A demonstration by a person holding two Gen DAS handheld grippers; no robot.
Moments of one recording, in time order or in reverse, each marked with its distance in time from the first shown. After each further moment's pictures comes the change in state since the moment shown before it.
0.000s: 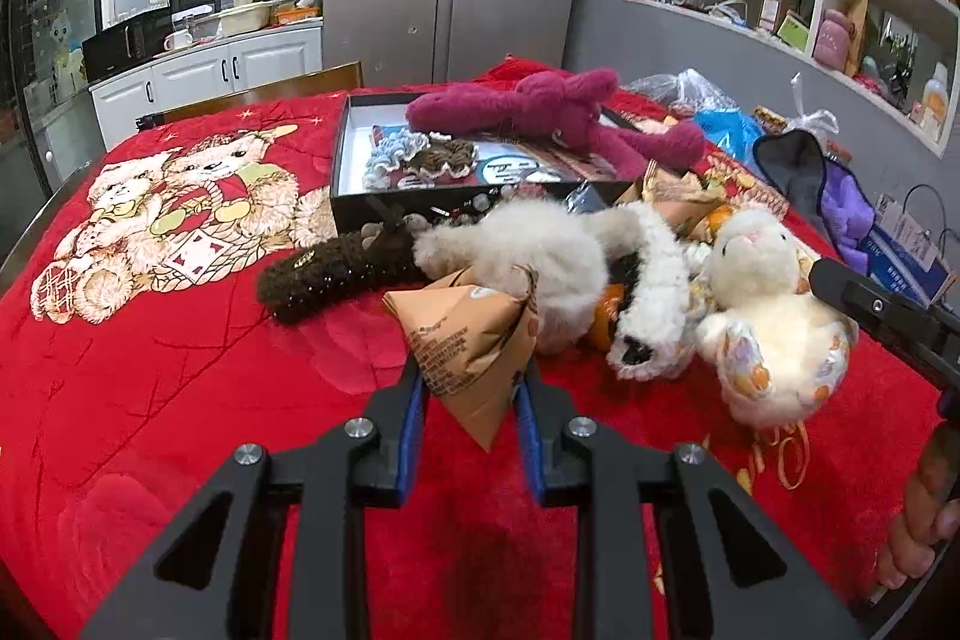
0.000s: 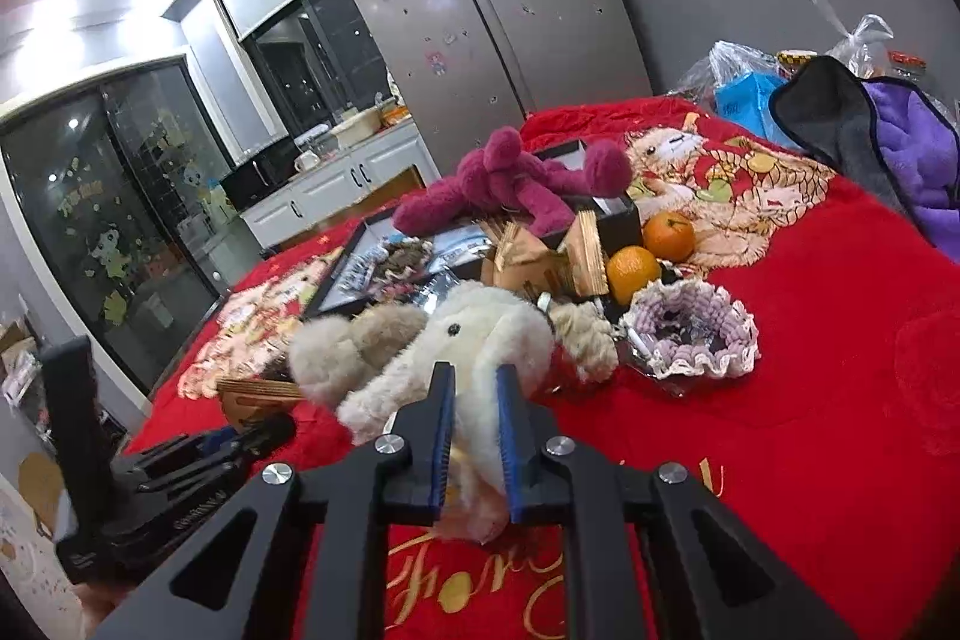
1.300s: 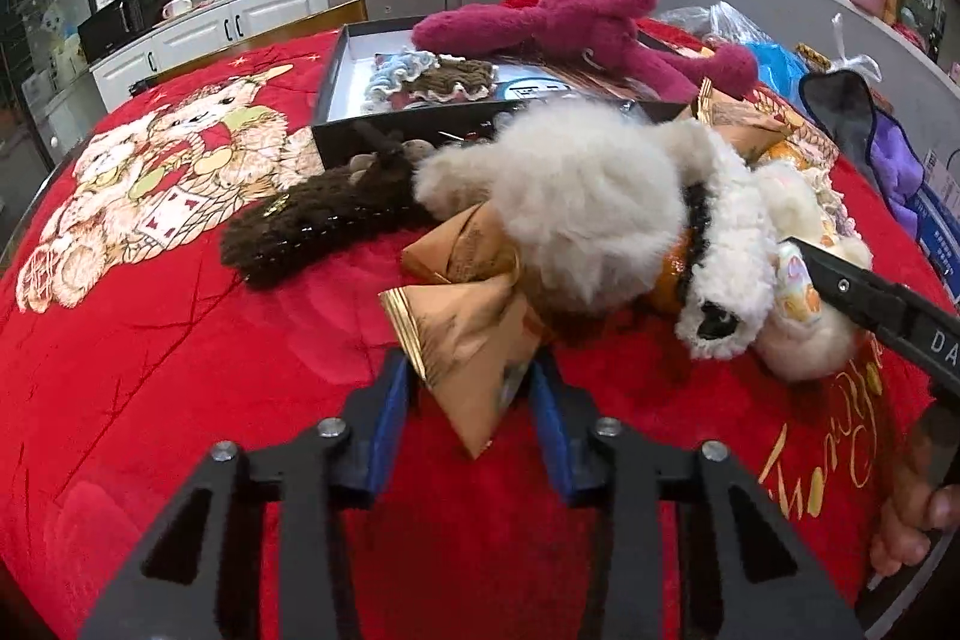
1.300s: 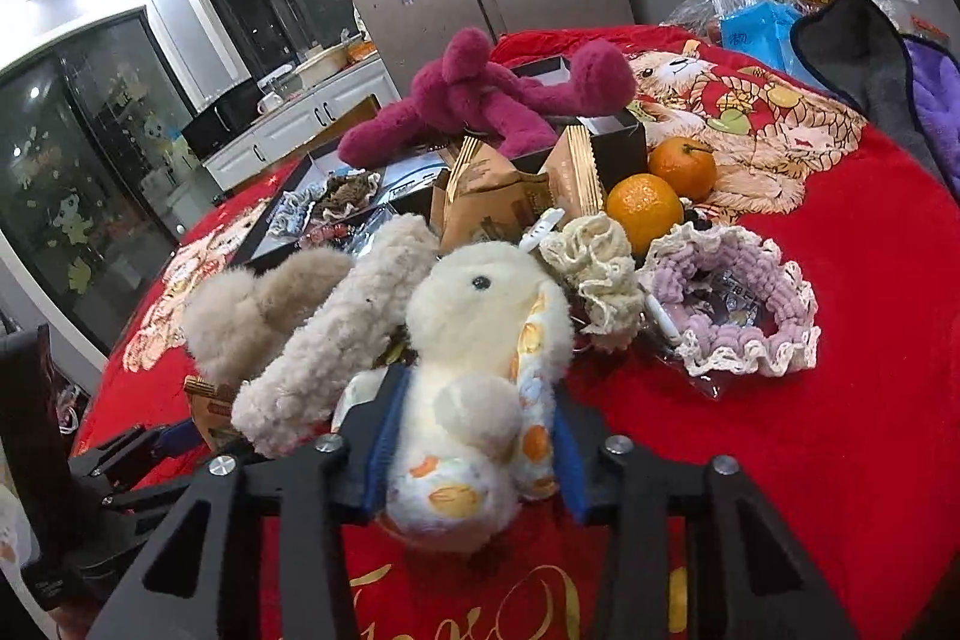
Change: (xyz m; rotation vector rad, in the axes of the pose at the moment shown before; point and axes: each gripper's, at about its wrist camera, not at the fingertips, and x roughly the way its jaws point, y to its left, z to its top) left arm 0.053 0.004 -0.004 0.022 0.159 0.061; right arm 0.070 -0.015 -0.005 0.007 0.166 -0.081
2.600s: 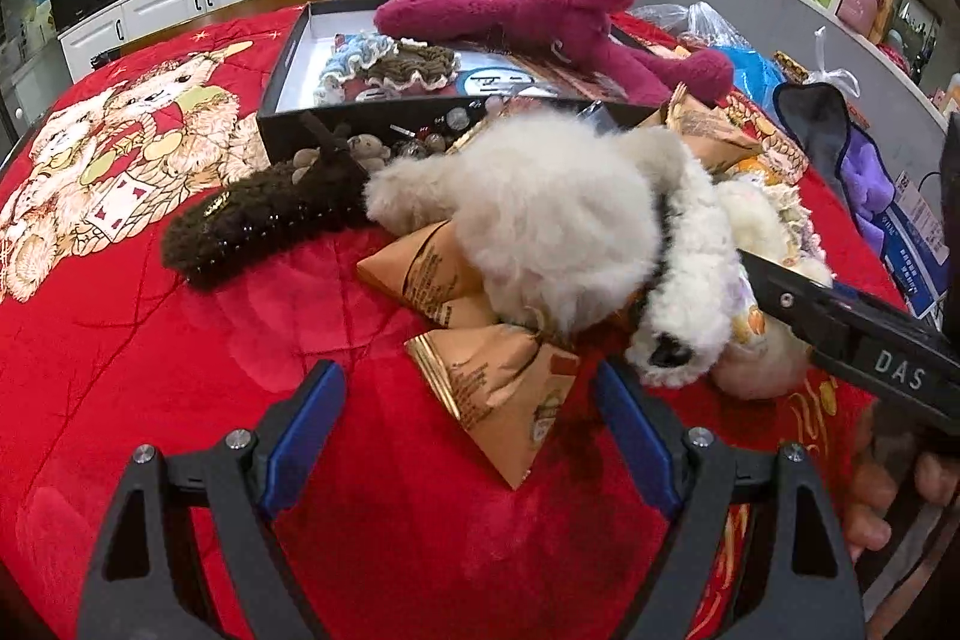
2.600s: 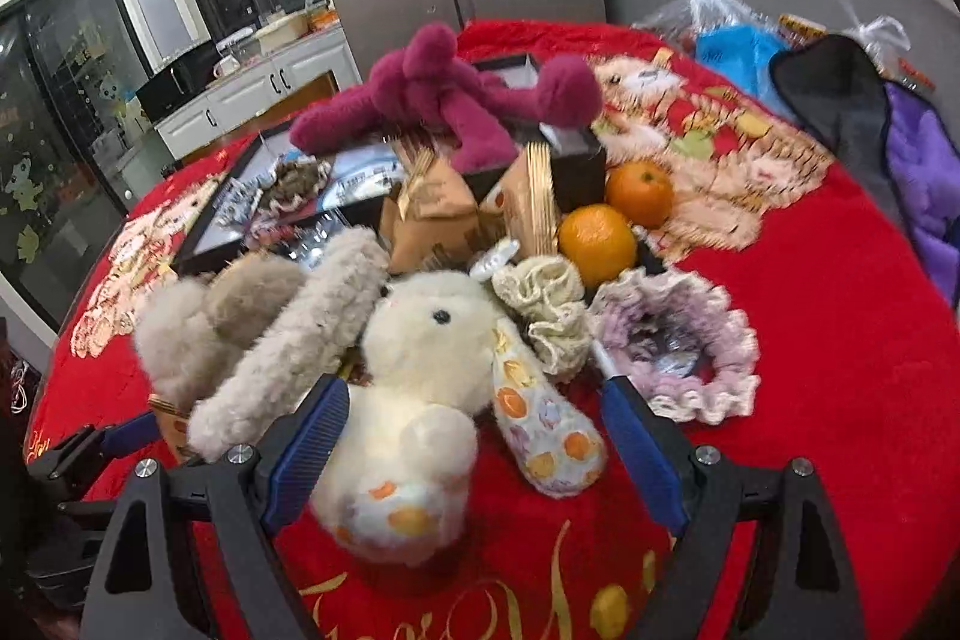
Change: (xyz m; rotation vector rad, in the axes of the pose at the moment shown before) left arm 0.011 -0.009 0.013 -0.024 0.054 -0.093; right arm 0.007 0.004 0.021 -0.059 0.082 -0.164
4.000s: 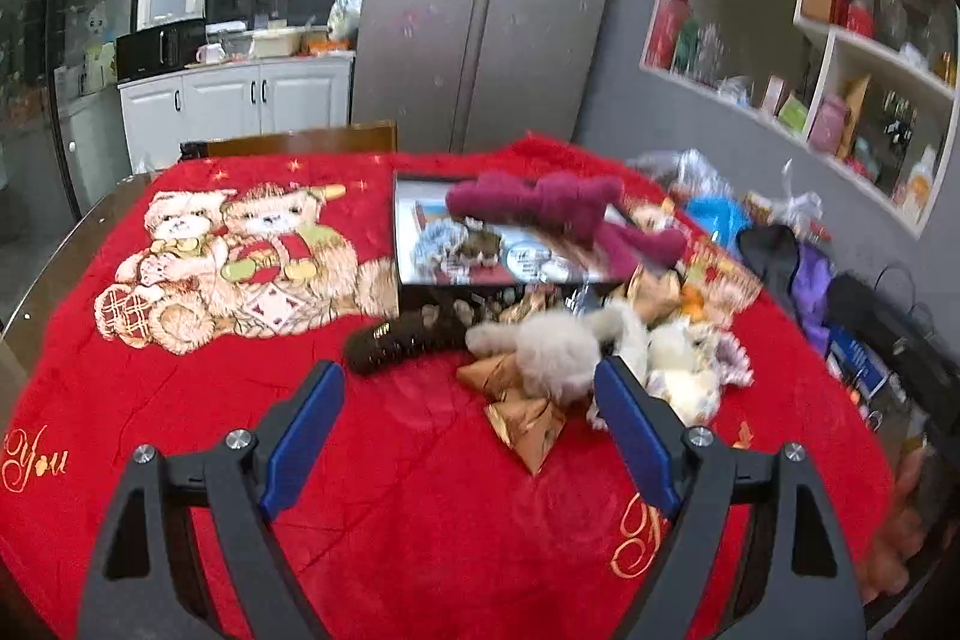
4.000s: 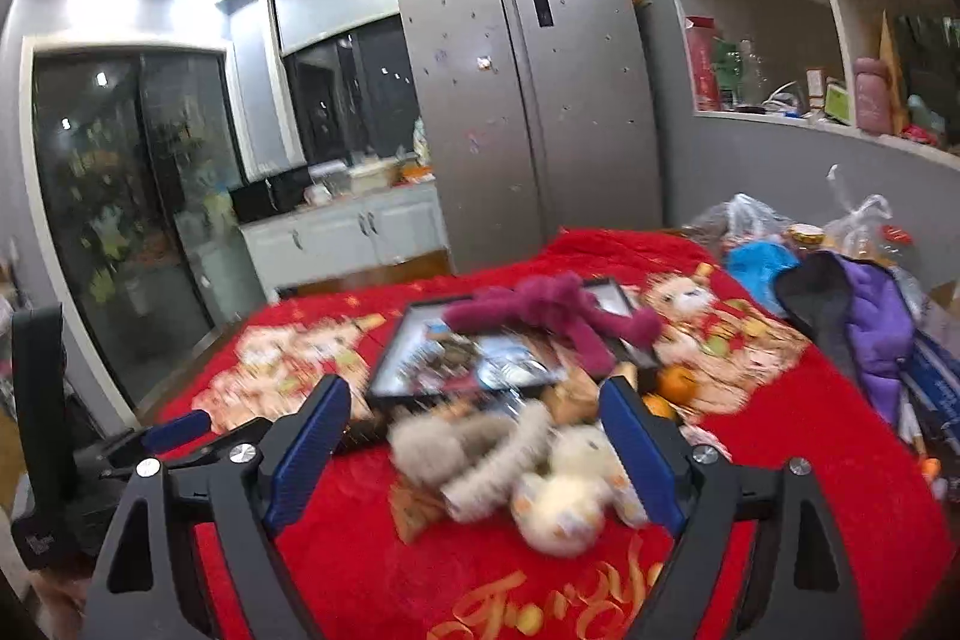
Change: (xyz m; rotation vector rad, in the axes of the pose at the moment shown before) left arm -0.151 0.024 -0.005 -0.062 -0.292 0.037; right arm -0.167 0.072 -0.011 -0.129 -0.417 0.091
